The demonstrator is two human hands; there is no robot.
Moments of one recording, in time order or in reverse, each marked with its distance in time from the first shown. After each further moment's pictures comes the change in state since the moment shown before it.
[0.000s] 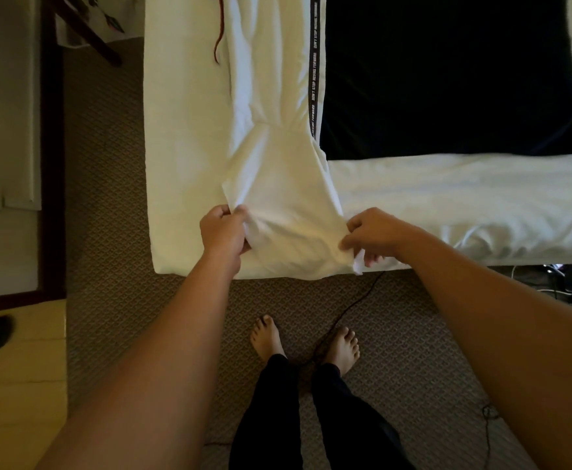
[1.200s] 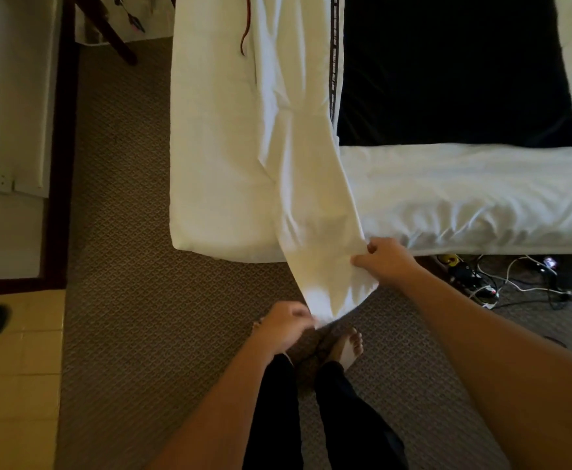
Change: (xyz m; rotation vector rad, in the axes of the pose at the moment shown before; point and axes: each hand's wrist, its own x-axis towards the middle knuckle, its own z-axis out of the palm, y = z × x) left_hand -0.097 -0.142 -0.043 0.579 -0.673 -0.111; right_hand -0.041 0.031 0.080 0.074 0.234 0.071
